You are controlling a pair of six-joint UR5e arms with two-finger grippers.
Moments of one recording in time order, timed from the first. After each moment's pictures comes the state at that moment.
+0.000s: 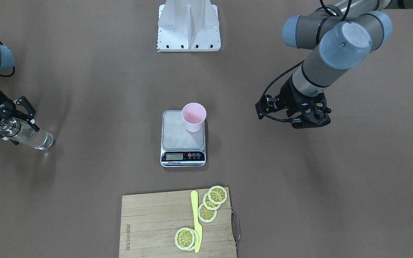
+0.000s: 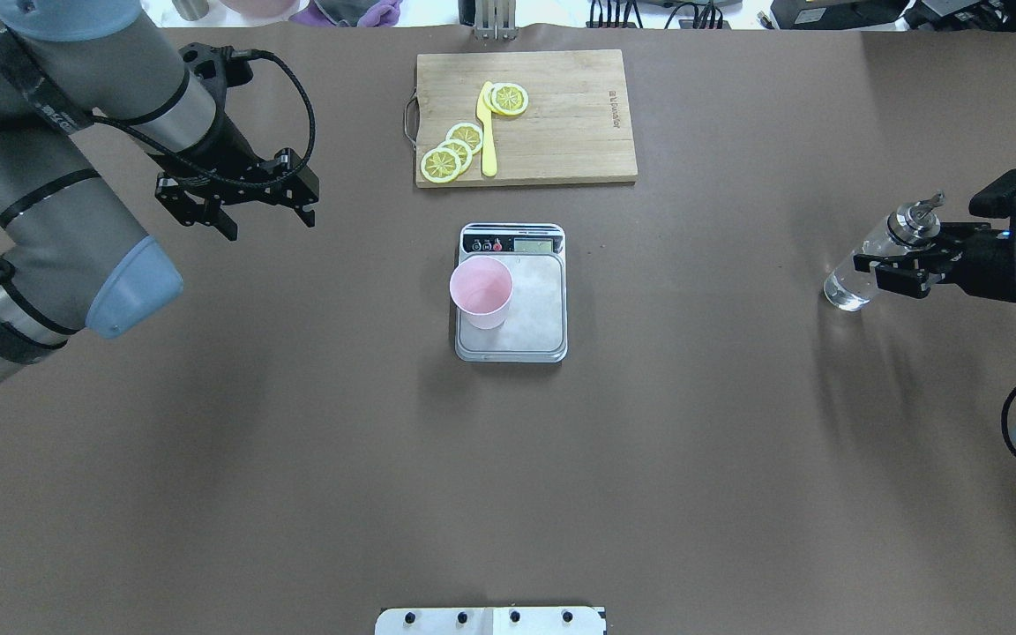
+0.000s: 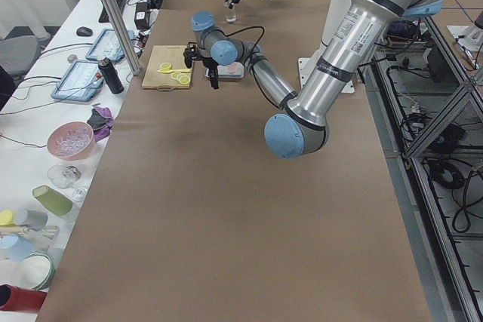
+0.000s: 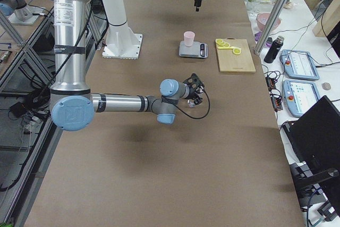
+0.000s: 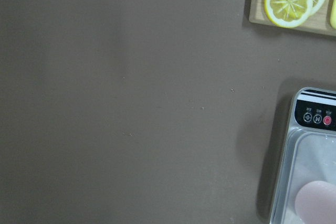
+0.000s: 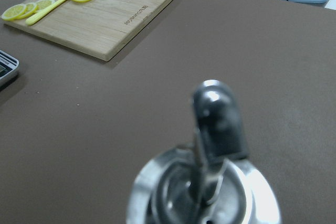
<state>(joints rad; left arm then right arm) -0.90 -2.11 -1.74 -1.56 -2.28 -1.03 0.92 -1.60 1.51 -0.18 1.92 0.63</state>
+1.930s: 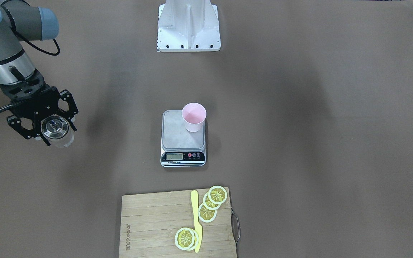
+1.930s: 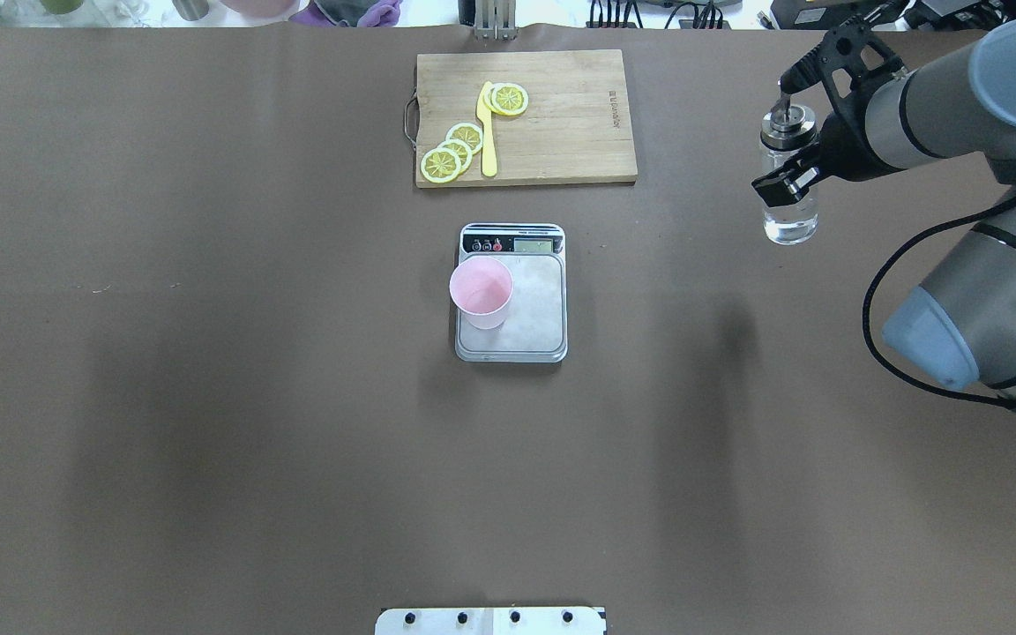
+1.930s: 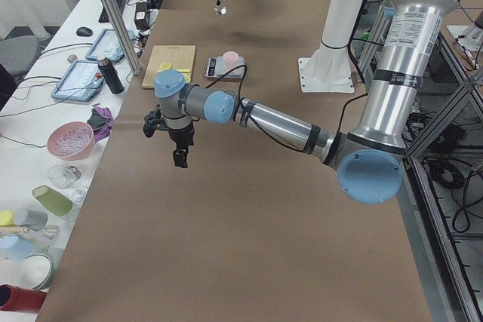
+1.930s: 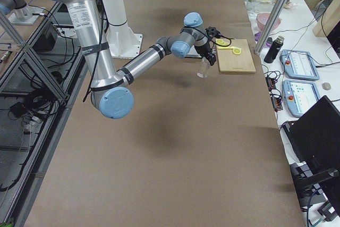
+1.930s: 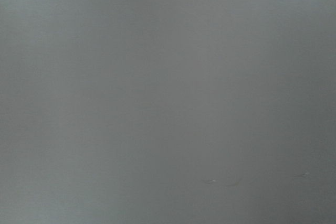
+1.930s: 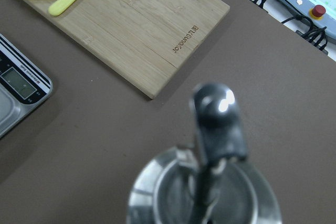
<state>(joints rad) -1.41 -1.75 -1.68 -1.45 -2.28 -0.18 0.91 -1.25 1.89 -1.30 1.93 0.29</state>
